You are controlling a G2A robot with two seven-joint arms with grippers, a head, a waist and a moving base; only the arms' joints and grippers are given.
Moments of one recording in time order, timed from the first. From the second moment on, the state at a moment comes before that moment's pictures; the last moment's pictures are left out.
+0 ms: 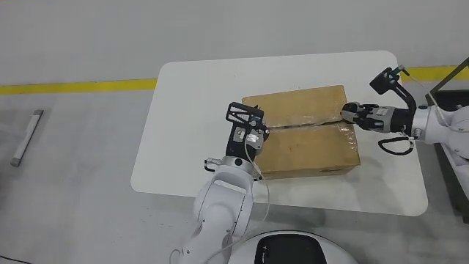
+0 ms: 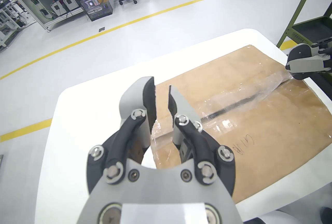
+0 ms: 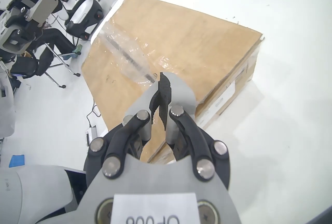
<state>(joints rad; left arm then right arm) 1.21 -1.53 -1.05 -2.00 1.75 0.05 -0.60 -1.07 -0.90 1.52 -1.67 -0.27 -0.45 1.03</state>
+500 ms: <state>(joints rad) 1.17 -1.55 -1.01 -1.95 1.74 0.06 -0.63 -1.00 -0.89 1.50 -1.58 -0.28 -0.56 1.03</state>
